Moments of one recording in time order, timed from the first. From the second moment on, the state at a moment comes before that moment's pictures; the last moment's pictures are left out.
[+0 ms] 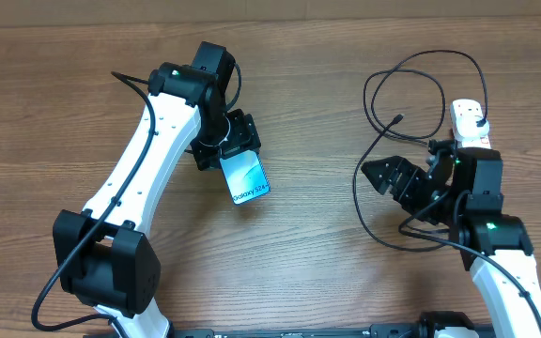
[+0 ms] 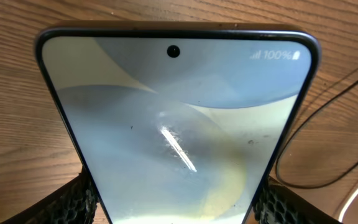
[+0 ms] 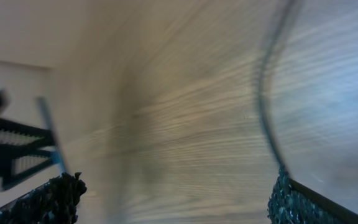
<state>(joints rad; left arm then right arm) -0.32 1.85 1.68 -1.29 0.26 -0.64 -0.02 1.04 0.70 -0.49 -0.59 0.61</state>
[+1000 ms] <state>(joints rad) -0.22 1.85 1.68 -1.29 0.61 -0.62 0.51 1.04 0.44 0.19 -0.52 0.86</state>
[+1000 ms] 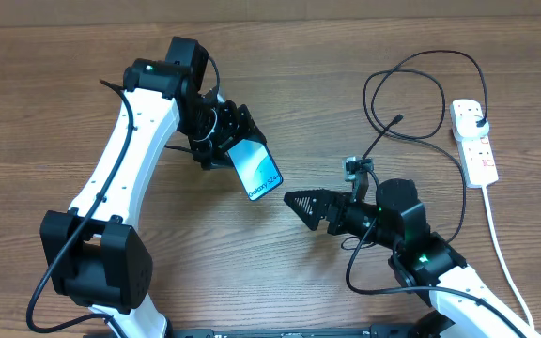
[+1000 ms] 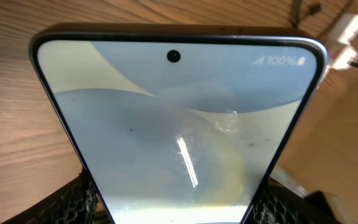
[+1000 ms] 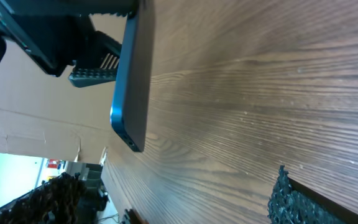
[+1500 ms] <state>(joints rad) -0.21 1.85 1.68 -1.29 0.77 -0.60 0.69 1.05 0.44 0.39 -0.23 0.86</state>
